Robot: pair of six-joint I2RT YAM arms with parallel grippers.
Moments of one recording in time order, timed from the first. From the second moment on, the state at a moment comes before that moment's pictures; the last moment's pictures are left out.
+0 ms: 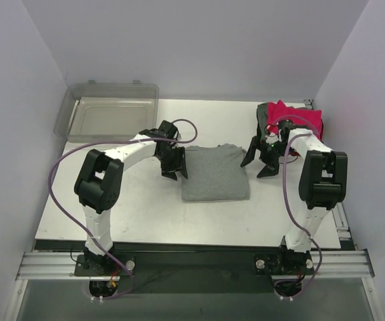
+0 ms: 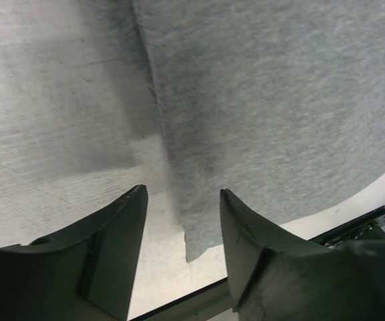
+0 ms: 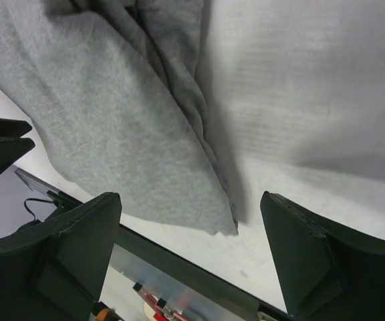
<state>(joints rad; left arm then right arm) -0.51 1.98 1.44 -0.69 0.29 -0.57 -0.05 1.90 1.31 -0.87 -0.53 0.24</state>
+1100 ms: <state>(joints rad) -0.45 2.12 1.43 -0.48 0.51 -0.58 0.15 2.07 1.38 -0.67 -0.63 0.32</state>
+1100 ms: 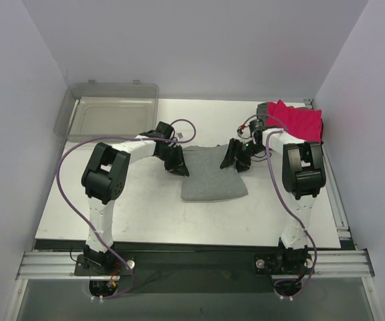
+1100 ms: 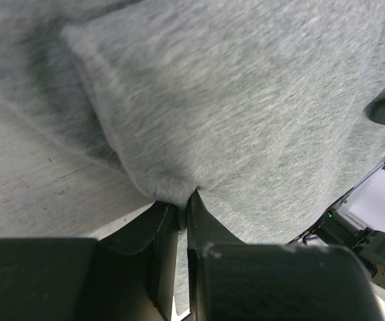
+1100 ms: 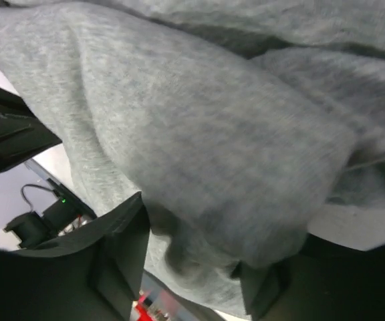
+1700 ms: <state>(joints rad) -0.42 2.09 1.43 -0.48 0.55 -0.57 0.16 2.10 1.48 -0.73 -0.52 0.31</state>
